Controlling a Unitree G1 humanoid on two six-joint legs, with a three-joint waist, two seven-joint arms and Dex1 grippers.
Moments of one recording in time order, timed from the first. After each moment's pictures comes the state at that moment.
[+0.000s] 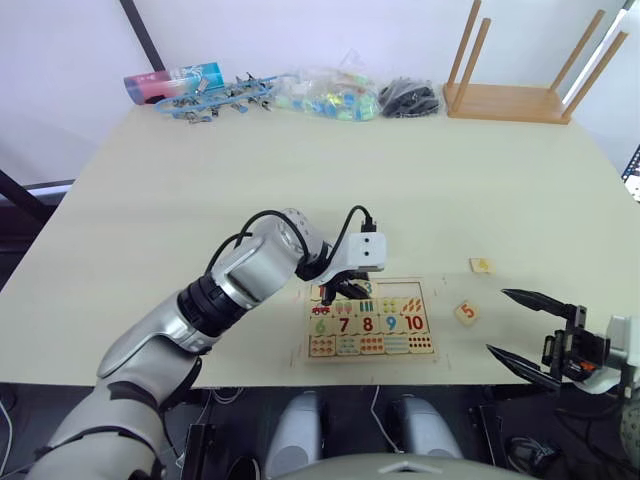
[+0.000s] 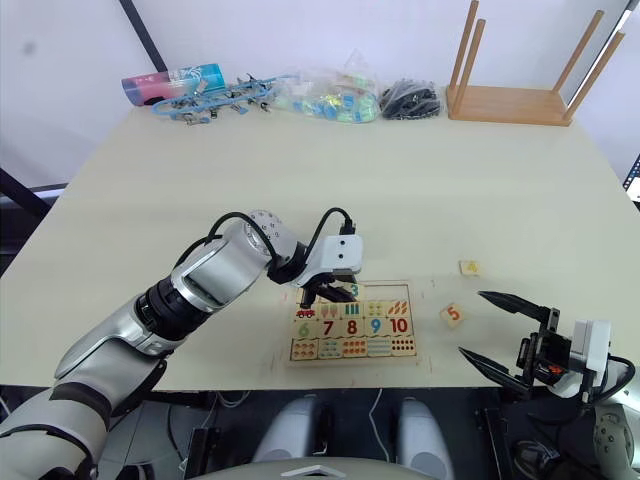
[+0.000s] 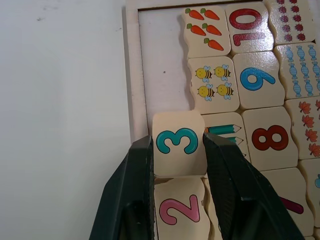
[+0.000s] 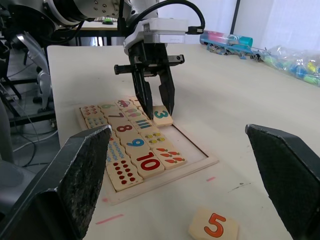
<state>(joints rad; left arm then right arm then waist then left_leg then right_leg) -0.84 0.59 -0.70 -0.15 0.00 0.81 -1.20 0.27 -0.55 -0.32 -0.10 0.68 -0.25 1.39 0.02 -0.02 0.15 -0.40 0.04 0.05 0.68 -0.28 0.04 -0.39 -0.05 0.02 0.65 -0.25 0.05</state>
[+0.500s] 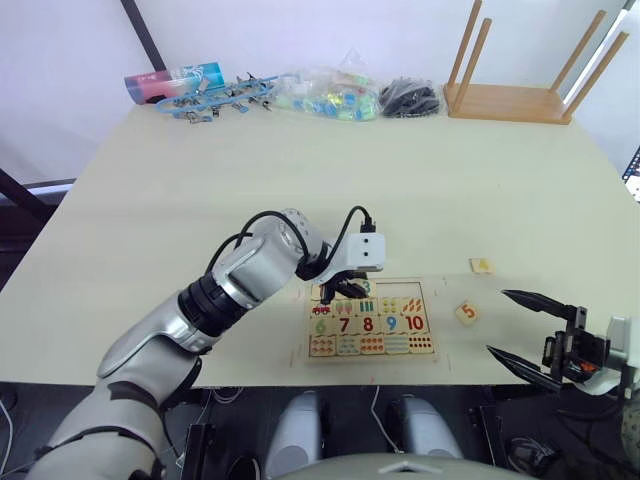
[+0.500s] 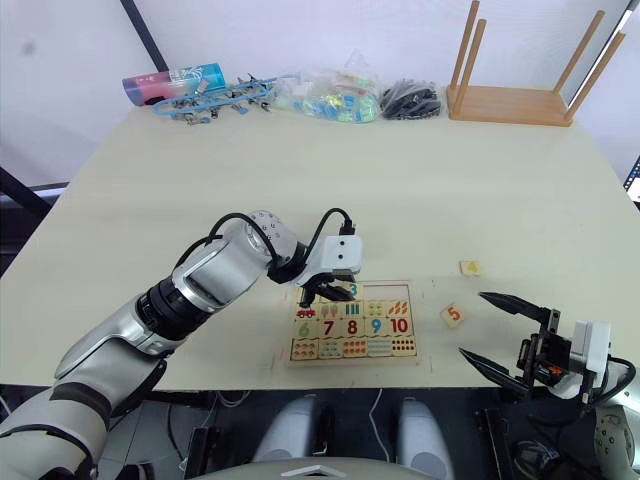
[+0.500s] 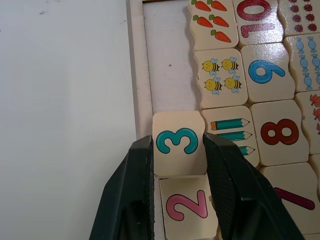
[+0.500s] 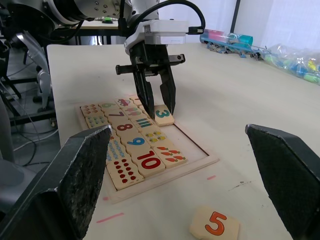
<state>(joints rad) -0.84 0.59 -0.70 -0.13 0.02 0.78 -1.20 0.28 -0.55 -0.32 -0.10 0.68 -0.25 1.39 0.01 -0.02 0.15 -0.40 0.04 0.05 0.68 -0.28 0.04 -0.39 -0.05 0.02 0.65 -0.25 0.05</state>
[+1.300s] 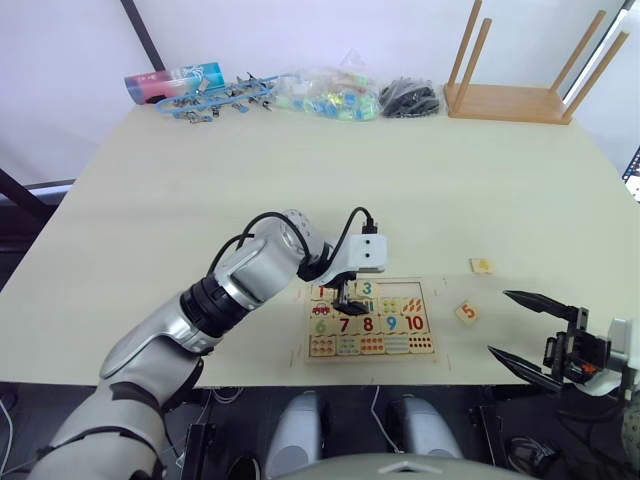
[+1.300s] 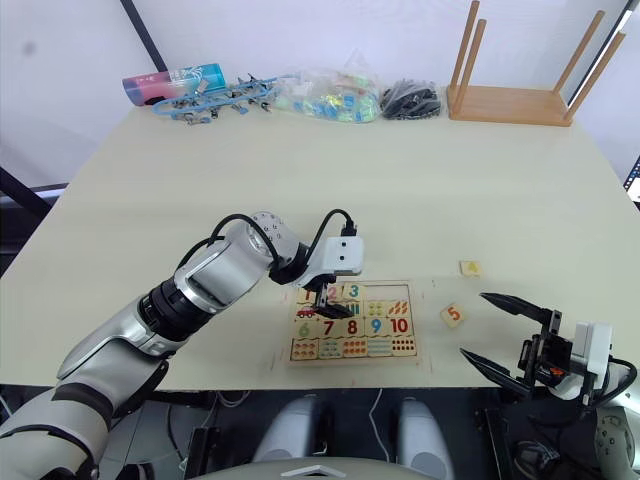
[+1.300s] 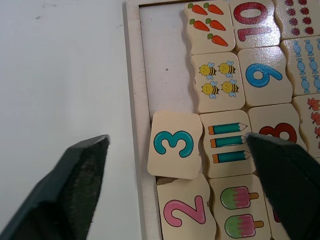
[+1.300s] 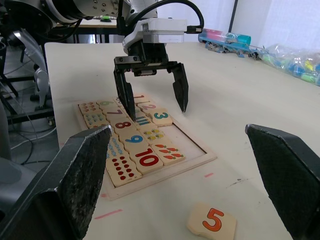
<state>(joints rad) -0.84 0.58 -0.70 -0.13 0.03 0.78 -1.20 0.28 -0.55 -0.32 -0.09 0.68 -0.27 1.39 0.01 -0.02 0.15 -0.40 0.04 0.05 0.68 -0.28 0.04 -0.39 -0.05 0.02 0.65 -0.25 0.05</state>
